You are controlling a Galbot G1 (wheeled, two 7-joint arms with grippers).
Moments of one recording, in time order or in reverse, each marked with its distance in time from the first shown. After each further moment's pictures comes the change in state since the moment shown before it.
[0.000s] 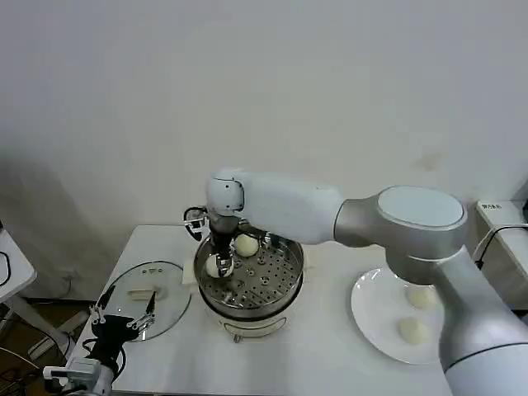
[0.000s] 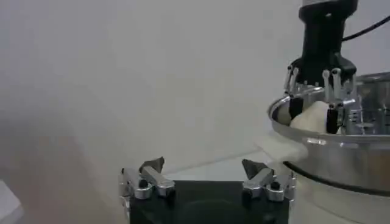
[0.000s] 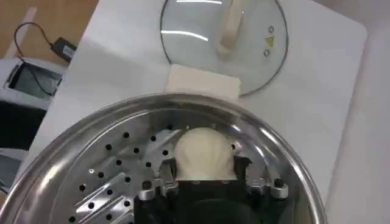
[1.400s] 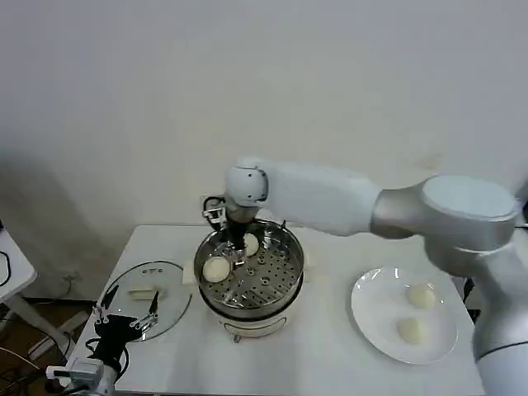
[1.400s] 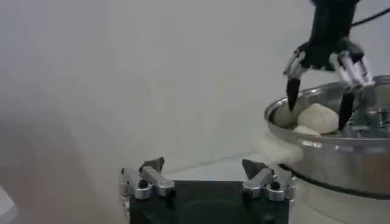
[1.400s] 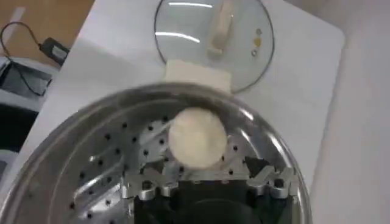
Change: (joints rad) left arm 0.004 -0.008 0.009 0.000 0.003 0.001 0.008; right arm 0.107 -0.273 0.028 0.292 0.017 -0.012 0.031
